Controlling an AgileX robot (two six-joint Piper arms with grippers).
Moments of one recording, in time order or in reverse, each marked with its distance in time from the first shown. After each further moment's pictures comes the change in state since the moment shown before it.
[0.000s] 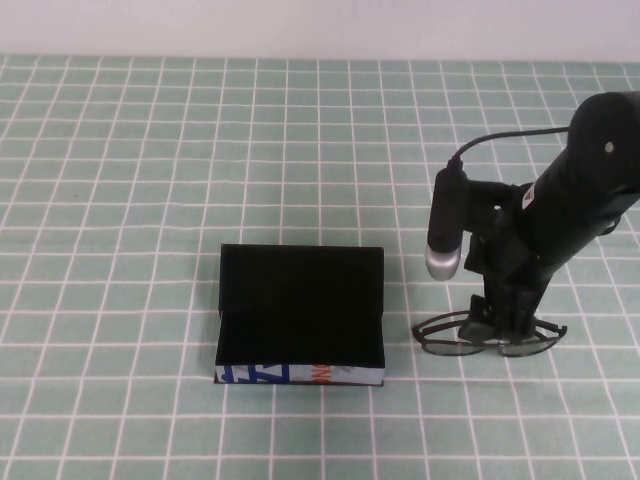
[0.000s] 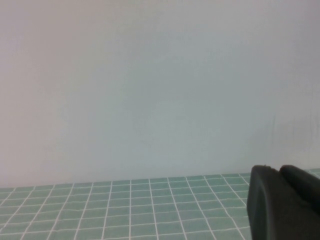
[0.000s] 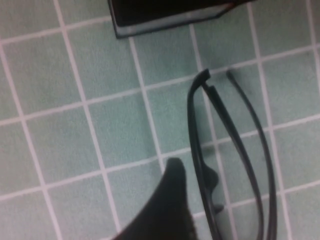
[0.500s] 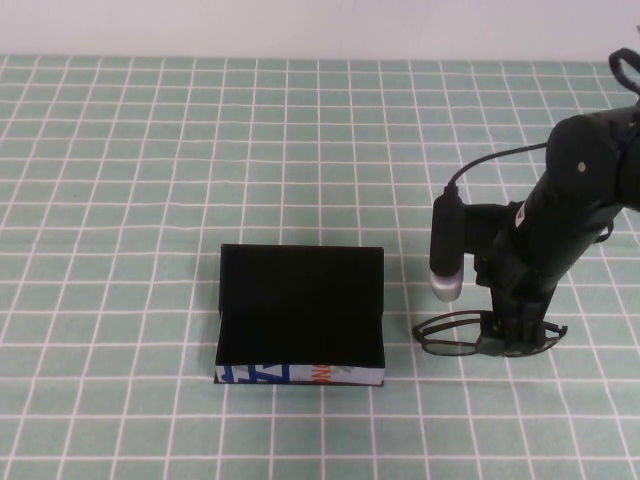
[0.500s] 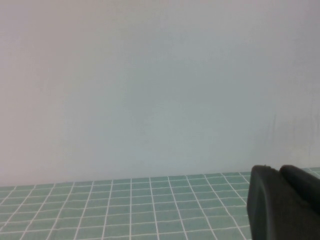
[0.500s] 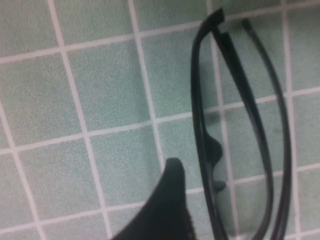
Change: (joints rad) right arm 0.000 0.072 0.000 -0.101 0.000 0.000; left arm 0.000 0.000 0.000 0.000 0.006 0.000
